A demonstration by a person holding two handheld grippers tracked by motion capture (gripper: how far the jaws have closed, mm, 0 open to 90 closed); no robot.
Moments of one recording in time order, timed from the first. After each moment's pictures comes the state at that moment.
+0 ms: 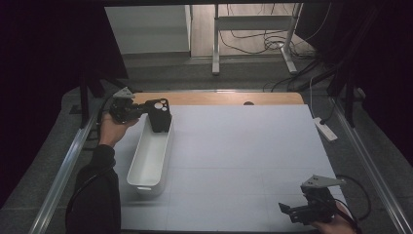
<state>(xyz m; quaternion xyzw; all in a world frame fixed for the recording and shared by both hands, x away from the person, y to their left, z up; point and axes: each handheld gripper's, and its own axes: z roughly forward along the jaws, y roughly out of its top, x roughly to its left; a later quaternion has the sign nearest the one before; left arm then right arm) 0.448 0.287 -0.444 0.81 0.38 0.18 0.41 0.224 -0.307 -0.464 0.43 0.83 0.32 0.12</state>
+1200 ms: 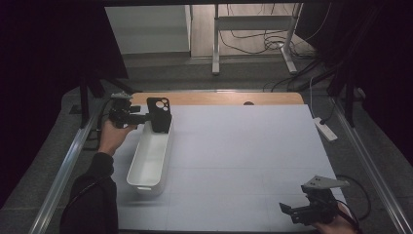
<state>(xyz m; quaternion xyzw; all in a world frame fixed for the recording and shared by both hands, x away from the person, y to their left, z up) 0.431 0.285 -0.445 0.77 0.47 0.13 0.41 0.221 -0.309 -0.462 0.43 0.83 0.34 0.12</state>
